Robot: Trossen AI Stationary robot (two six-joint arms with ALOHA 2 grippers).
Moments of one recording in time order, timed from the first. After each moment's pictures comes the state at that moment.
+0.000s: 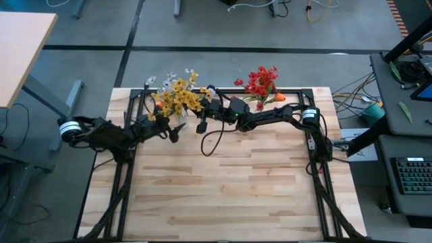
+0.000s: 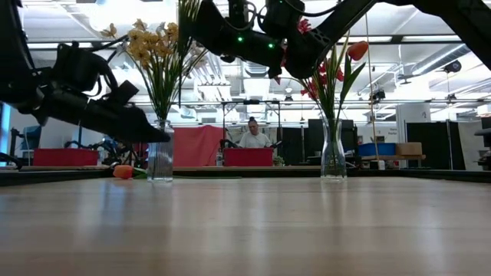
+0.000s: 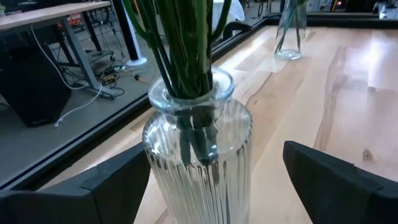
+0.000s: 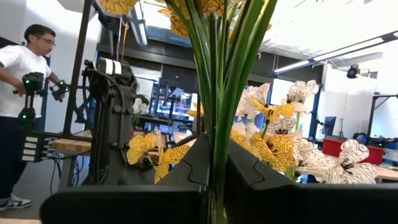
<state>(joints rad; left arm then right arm) 0.51 1.33 0.03 1.07 -0.12 0.09 -0.22 2.11 1.39 1.14 -0.10 -0.16</state>
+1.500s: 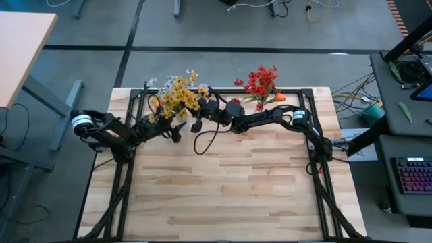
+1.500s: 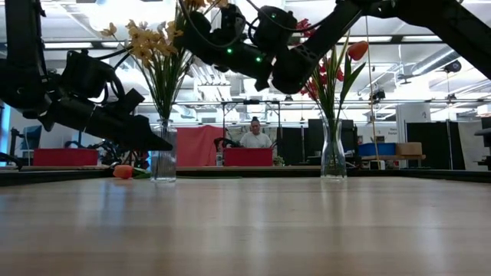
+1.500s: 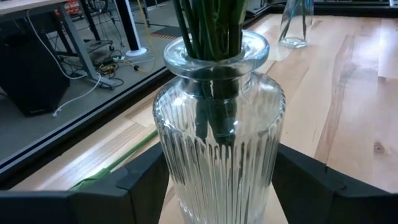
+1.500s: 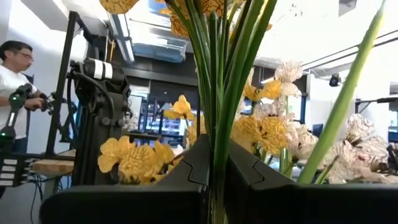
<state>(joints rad) 0.51 1.49 0.05 1.17 -0.12 0.07 -0.22 2.24 1.48 1.25 -0.05 -0.13</state>
